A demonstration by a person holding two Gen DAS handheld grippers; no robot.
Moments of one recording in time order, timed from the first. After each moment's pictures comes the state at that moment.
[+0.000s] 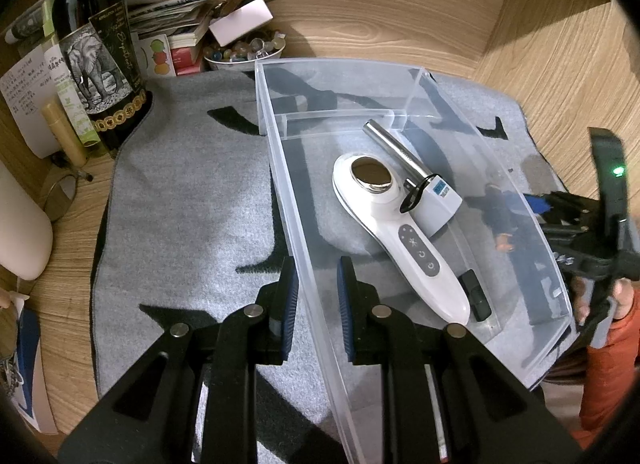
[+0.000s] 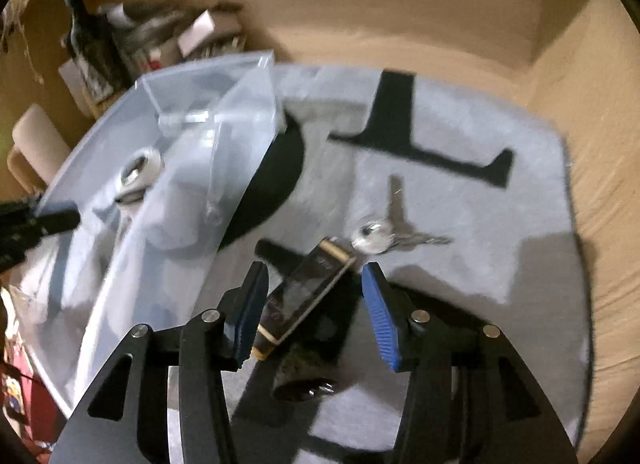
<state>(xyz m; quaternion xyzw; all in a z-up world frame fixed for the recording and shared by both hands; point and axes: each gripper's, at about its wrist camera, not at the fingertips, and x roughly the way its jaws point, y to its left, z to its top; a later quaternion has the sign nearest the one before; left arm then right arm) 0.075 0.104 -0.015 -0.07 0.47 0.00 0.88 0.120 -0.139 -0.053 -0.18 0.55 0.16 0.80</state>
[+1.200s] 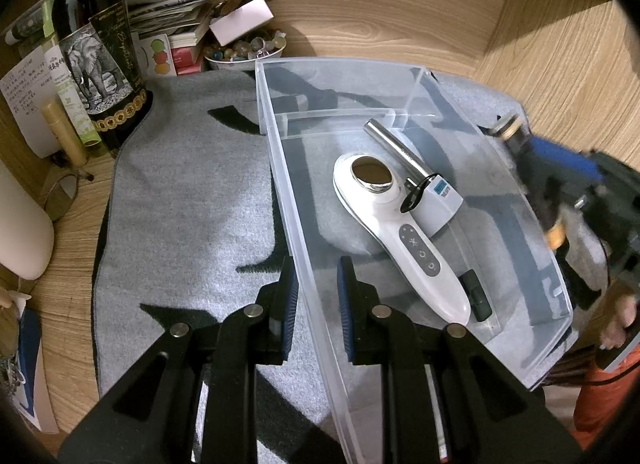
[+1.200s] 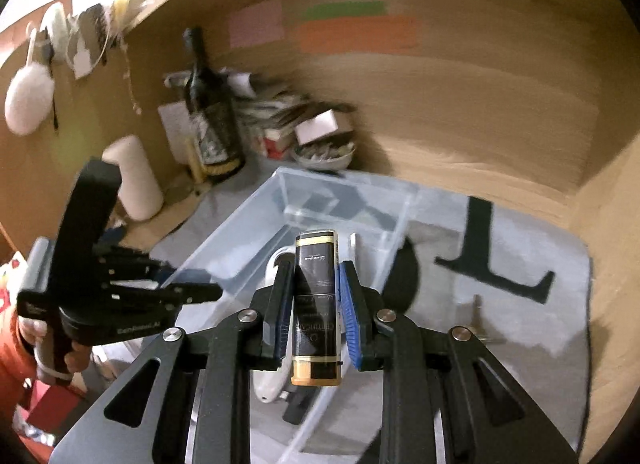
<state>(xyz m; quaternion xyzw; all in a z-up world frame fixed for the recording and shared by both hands) 0.075 0.104 -0.015 -0.07 0.48 0.01 0.88 0.080 -0.055 0.016 -0.17 0.43 0.28 0.84</state>
